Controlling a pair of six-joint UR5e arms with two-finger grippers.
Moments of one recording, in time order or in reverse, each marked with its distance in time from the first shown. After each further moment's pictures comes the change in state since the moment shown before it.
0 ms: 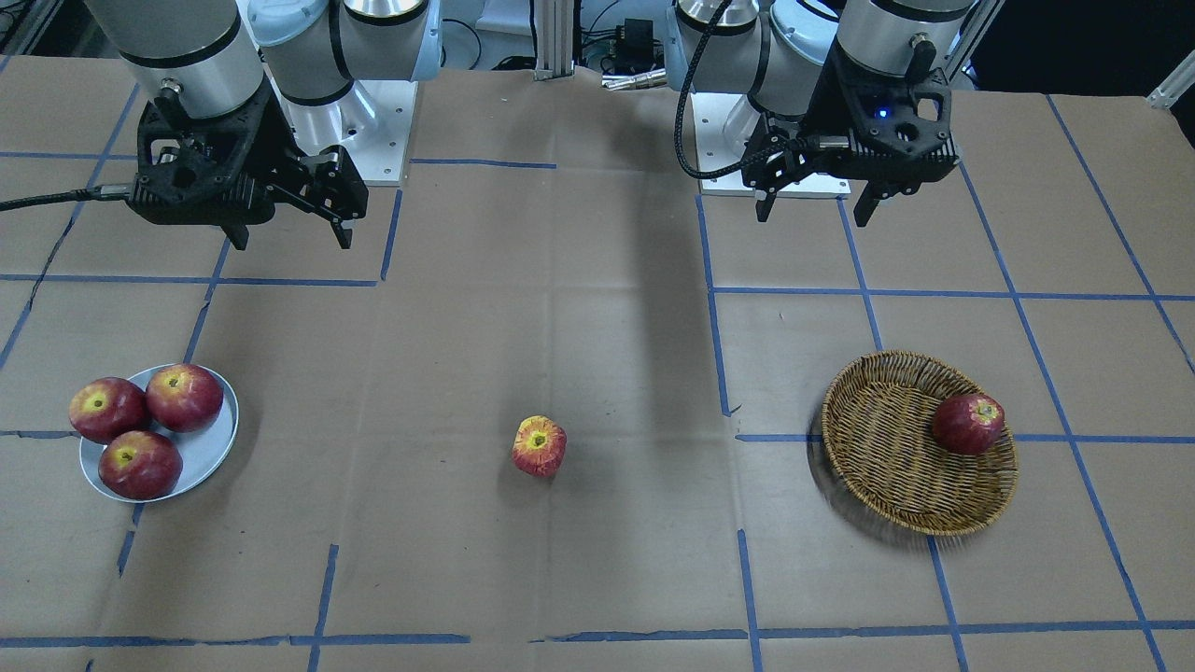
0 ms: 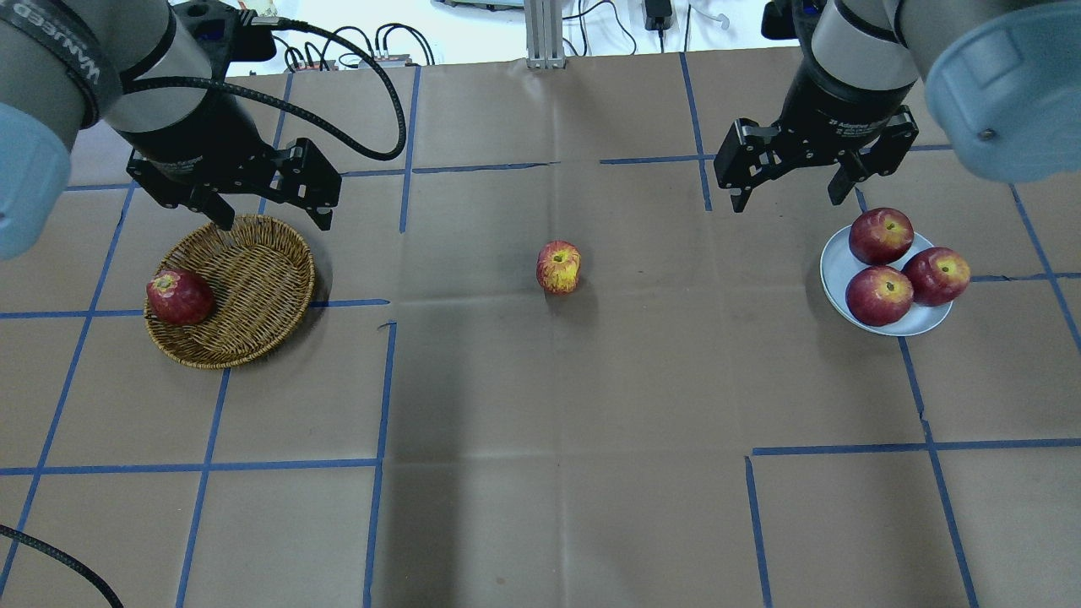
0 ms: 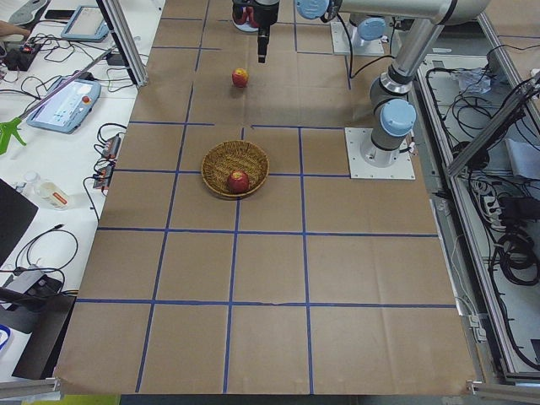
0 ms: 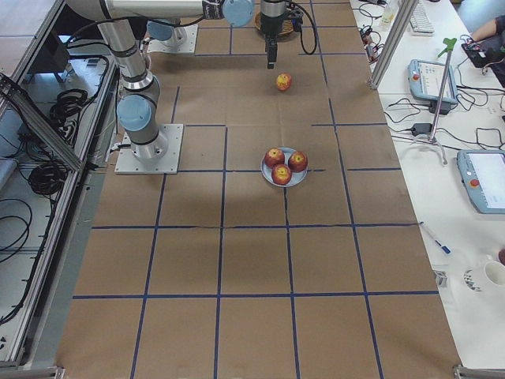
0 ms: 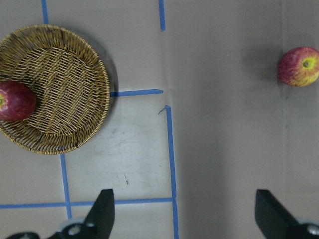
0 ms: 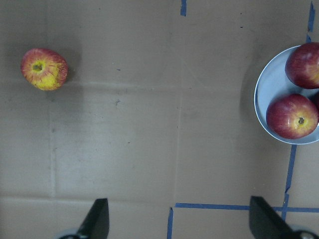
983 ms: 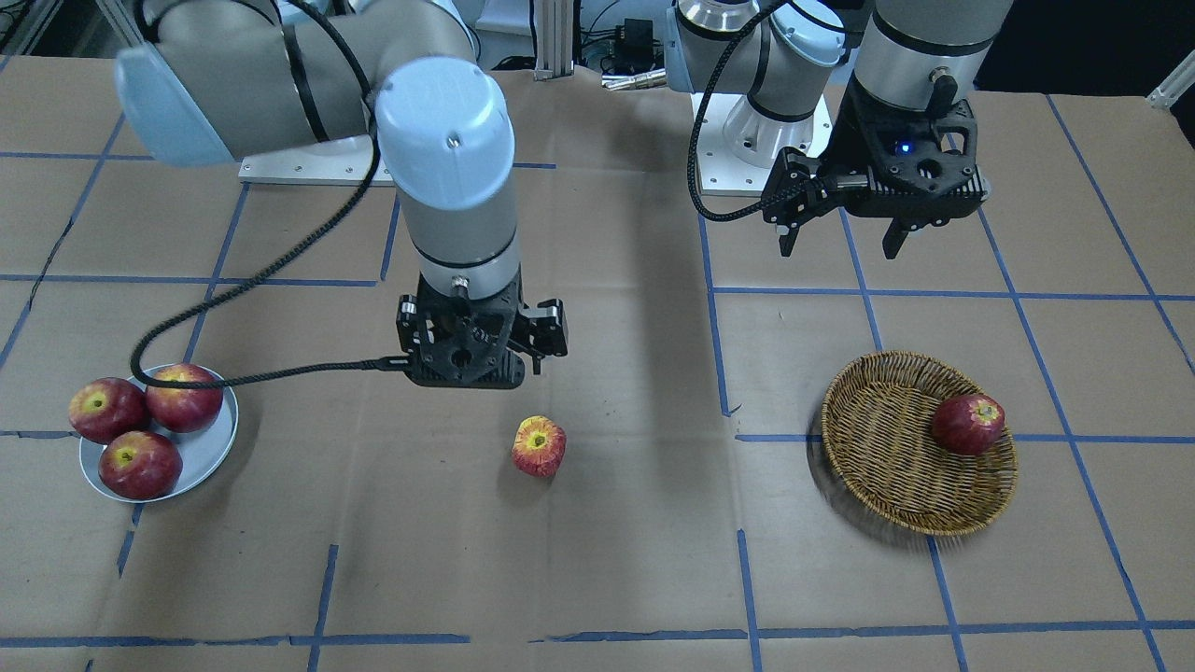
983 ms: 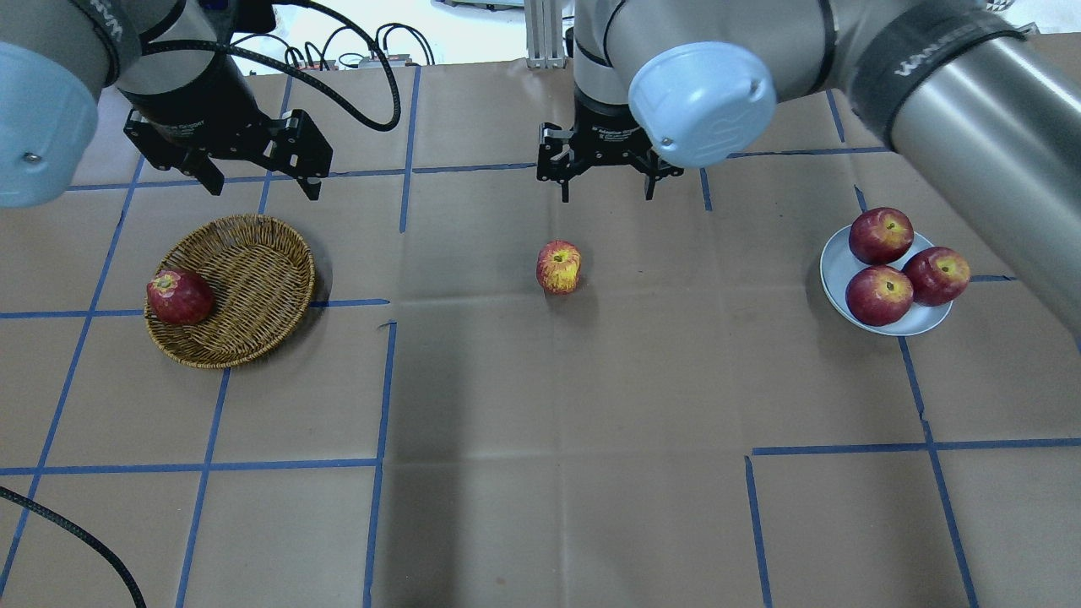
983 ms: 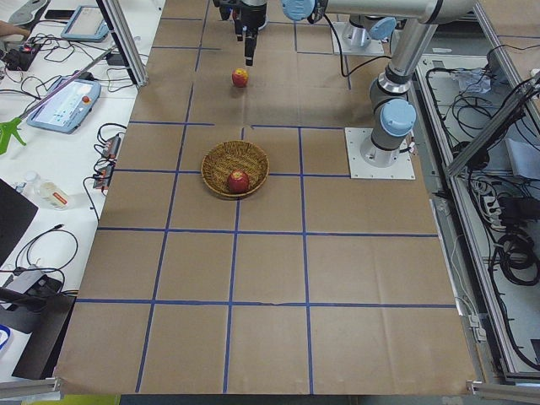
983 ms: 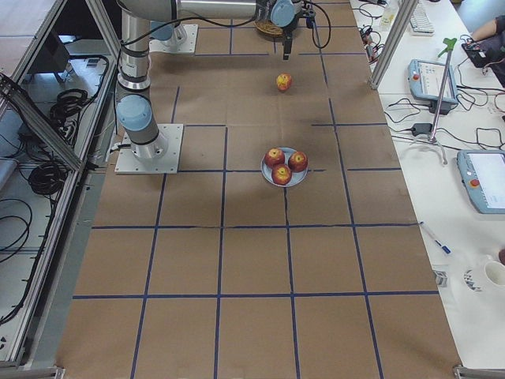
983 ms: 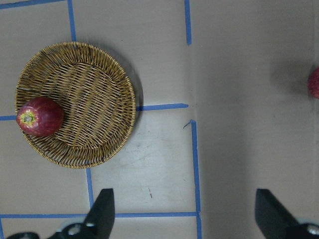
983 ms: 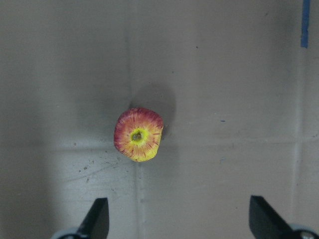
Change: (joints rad) left arm -0.001 -0.060 0.062 0.044 0.061 0.026; right arm 0.288 0.398 -0.173 -0.217 -0.003 0.340
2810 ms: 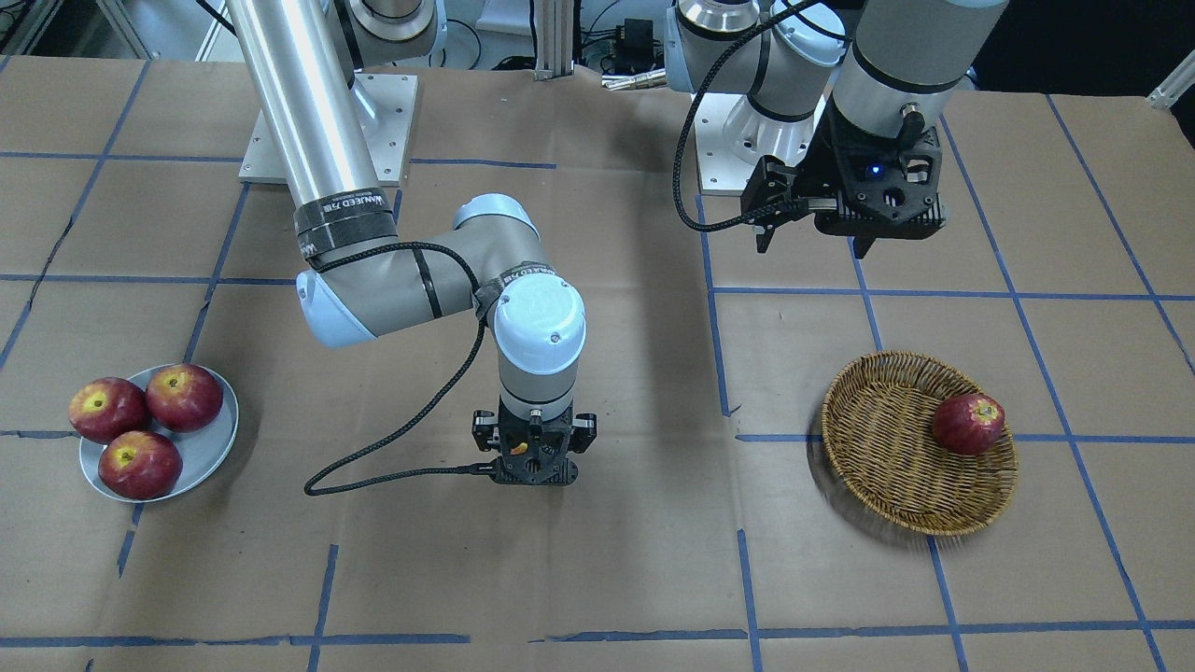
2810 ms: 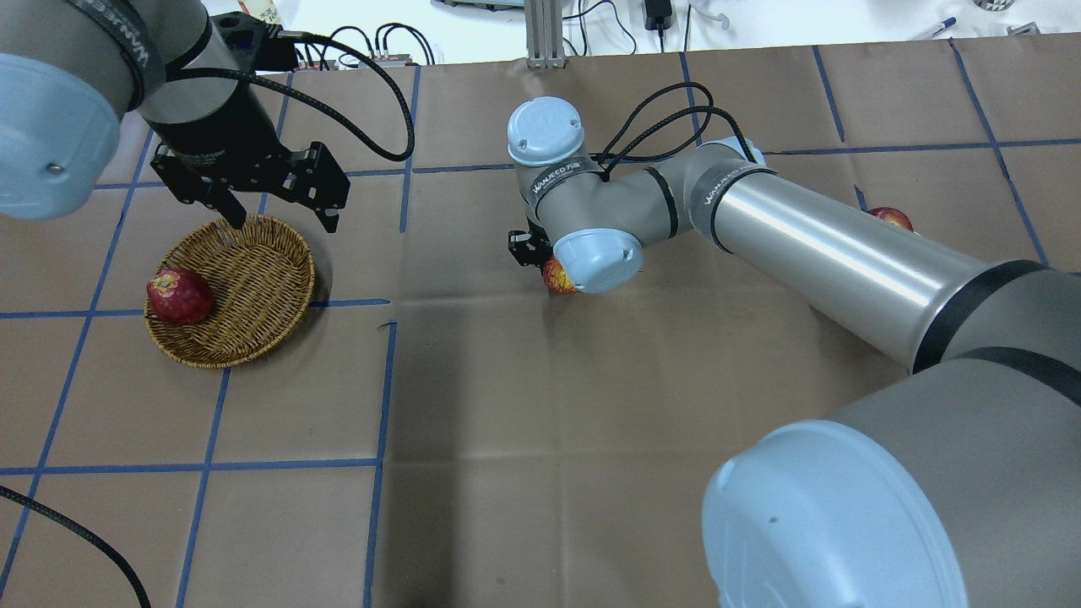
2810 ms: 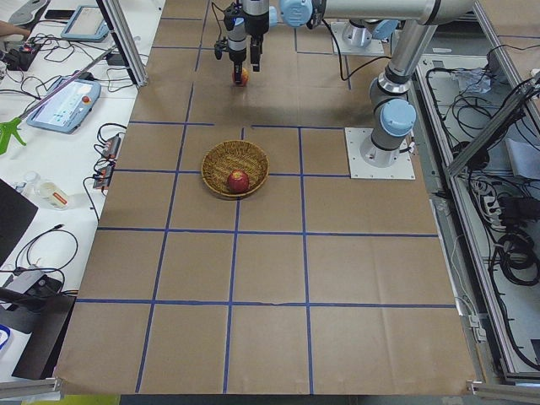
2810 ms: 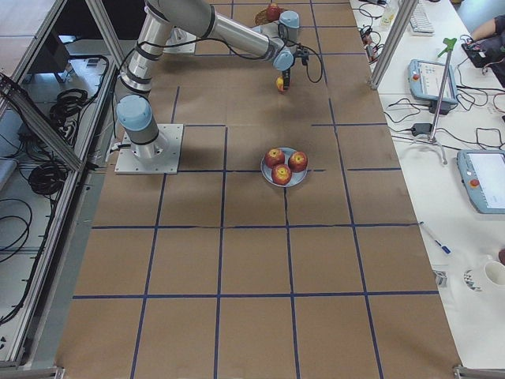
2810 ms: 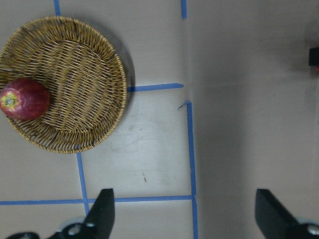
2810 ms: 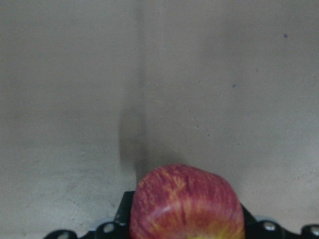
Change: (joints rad) left arm -0.002 -0.005 -0.036 -0.058 -0.042 0.007; right arm 0.052 0.209 0.147 -0.385 -0.058 0.033
